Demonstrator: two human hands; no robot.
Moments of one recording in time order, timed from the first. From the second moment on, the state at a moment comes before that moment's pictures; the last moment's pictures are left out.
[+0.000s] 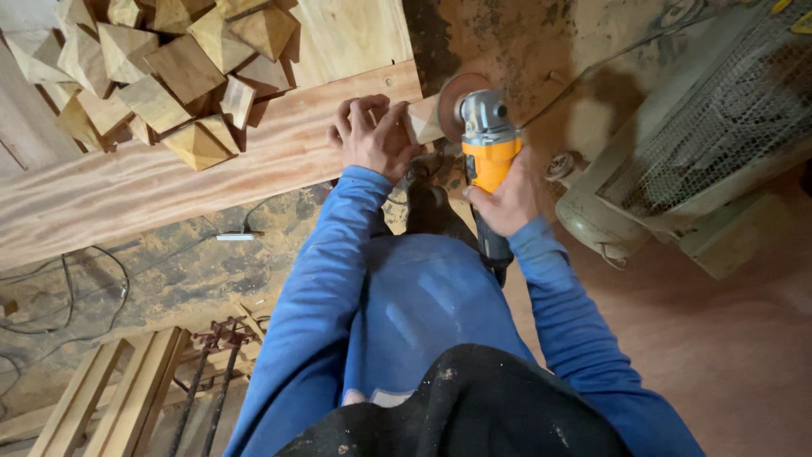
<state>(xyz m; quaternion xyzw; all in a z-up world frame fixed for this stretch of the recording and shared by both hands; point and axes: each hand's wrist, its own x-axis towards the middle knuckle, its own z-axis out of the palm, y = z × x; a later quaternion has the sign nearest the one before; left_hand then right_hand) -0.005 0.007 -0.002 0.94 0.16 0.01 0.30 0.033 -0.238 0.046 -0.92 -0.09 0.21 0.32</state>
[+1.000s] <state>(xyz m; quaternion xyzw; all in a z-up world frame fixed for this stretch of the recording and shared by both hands) 0.003 0.005 -0.005 0.95 0.13 0.04 0.30 0.050 -0.292 0.022 -0.61 0.13 0.41 0.67</state>
